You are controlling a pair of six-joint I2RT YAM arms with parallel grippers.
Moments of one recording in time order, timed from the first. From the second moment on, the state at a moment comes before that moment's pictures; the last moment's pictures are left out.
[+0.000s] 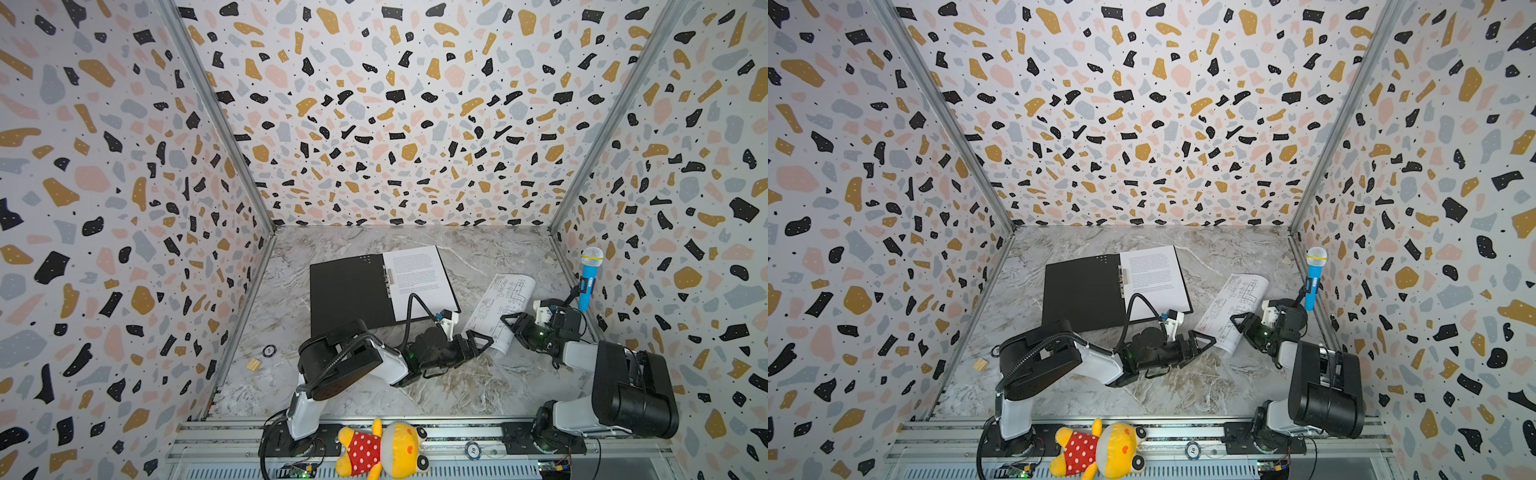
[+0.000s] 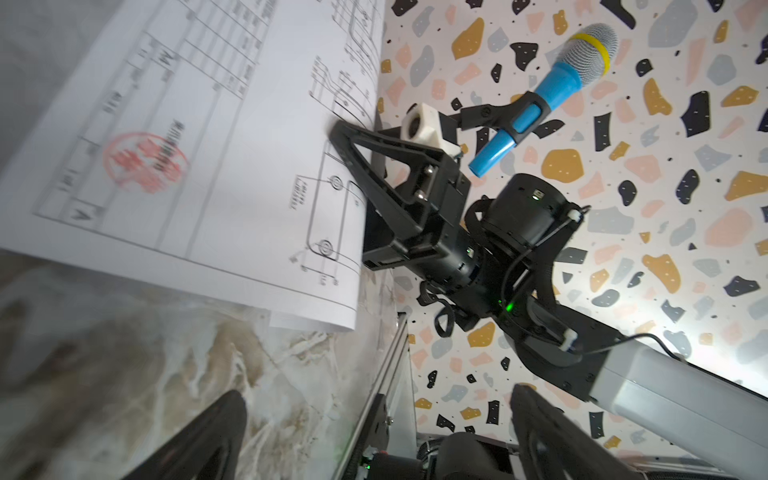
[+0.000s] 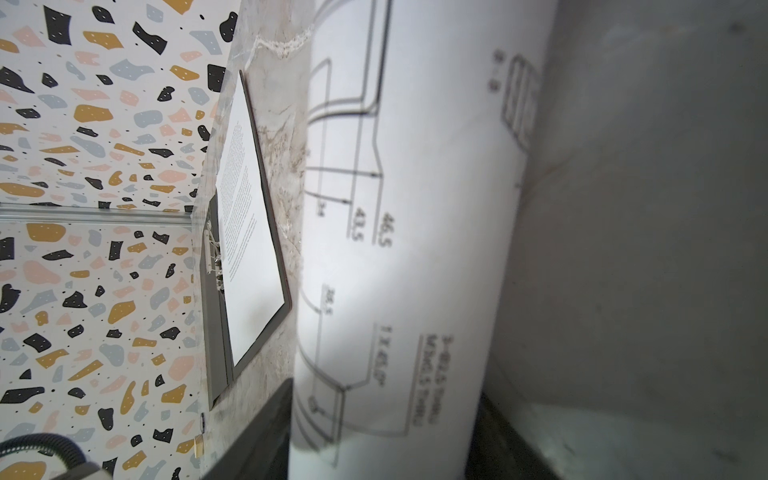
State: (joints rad) left arm -1.13 1.97 0.81 0.99 0.17 -1.35; right arm -0.27 1.42 0.35 0.23 -0.72 0.55
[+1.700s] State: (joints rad) left arm -1.19 2.33 1.00 1.30 -0.07 -1.73; right arm -0.27 1.43 0.35 0.23 -0.72 0.54
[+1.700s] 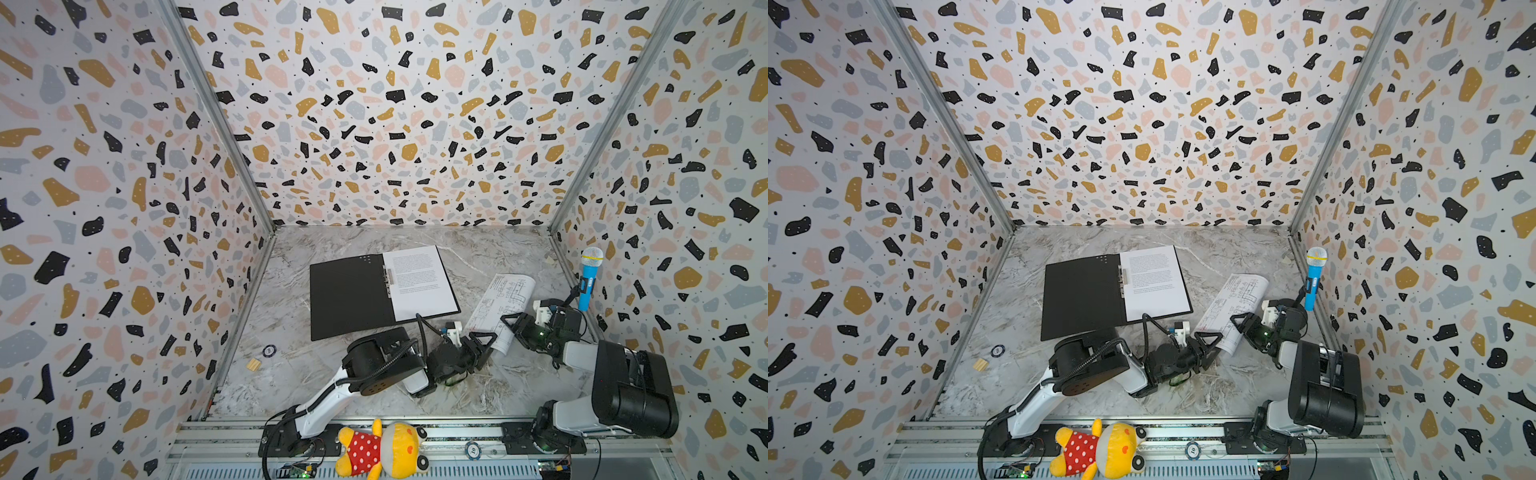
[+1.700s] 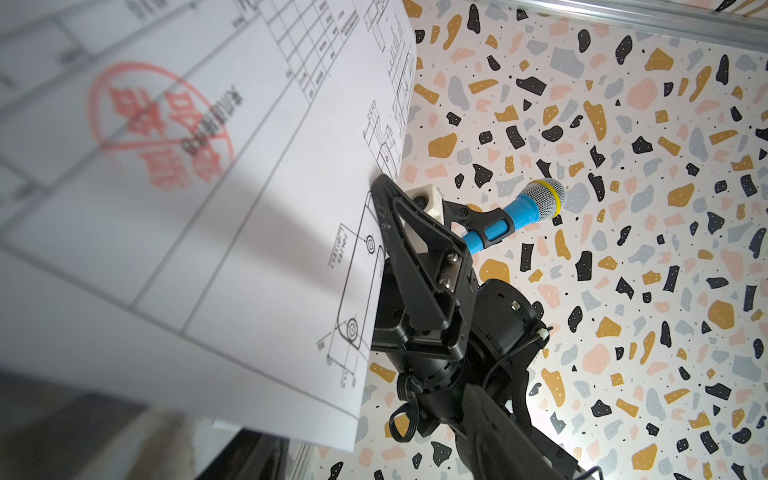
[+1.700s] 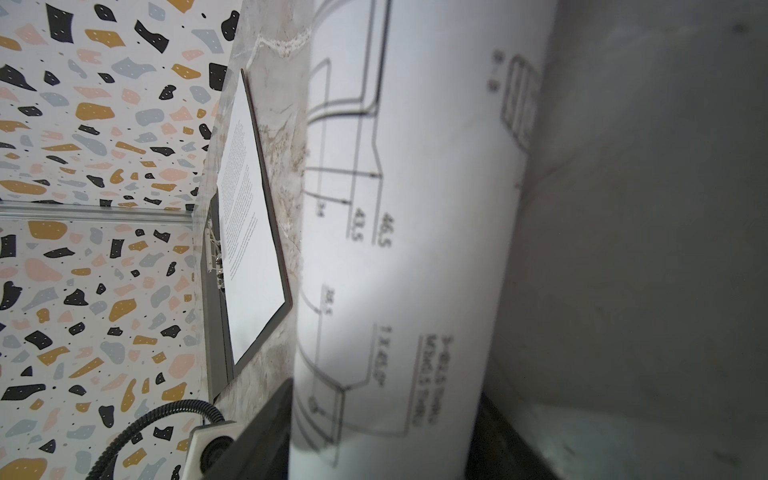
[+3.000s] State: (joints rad) left arm -1.20 2.40 1.06 1.36 -0.15 -1.83; right arm -0.28 1.36 0.33 0.20 -0.72 0.54
